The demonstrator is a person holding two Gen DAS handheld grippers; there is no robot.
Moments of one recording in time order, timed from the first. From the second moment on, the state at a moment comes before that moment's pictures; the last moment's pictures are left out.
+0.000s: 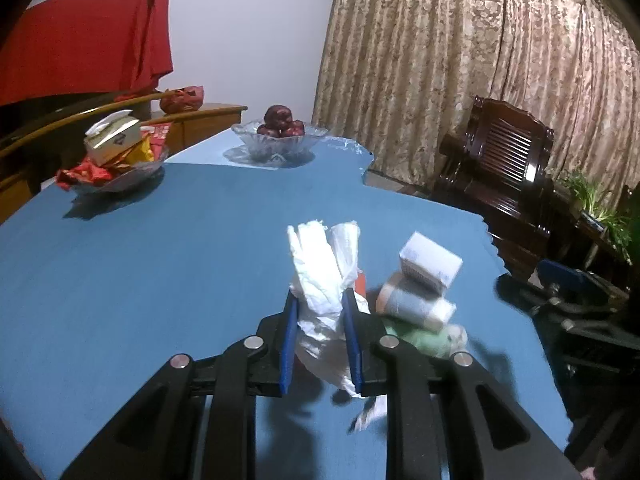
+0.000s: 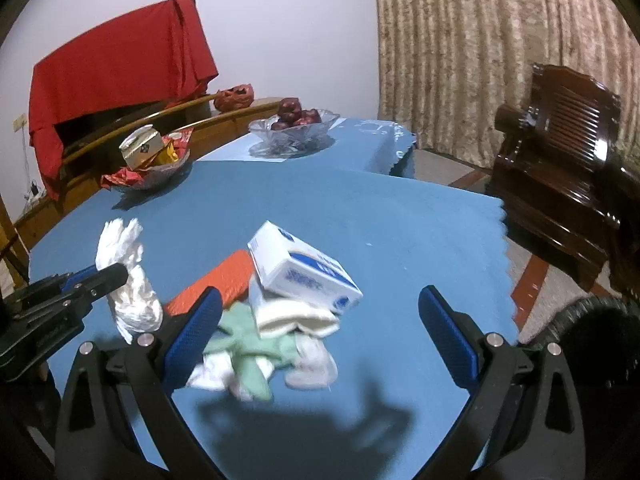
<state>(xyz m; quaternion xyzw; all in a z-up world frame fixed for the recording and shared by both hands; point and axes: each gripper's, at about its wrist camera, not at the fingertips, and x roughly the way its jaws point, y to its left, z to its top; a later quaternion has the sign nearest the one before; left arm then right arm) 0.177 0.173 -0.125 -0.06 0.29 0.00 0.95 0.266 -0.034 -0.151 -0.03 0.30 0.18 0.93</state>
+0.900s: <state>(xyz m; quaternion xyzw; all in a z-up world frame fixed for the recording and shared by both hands) 0.228 0.171 -0.136 -0.07 0.29 -0.01 0.95 0.332 -0.005 -0.181 -0.05 0.33 0.23 0.91</state>
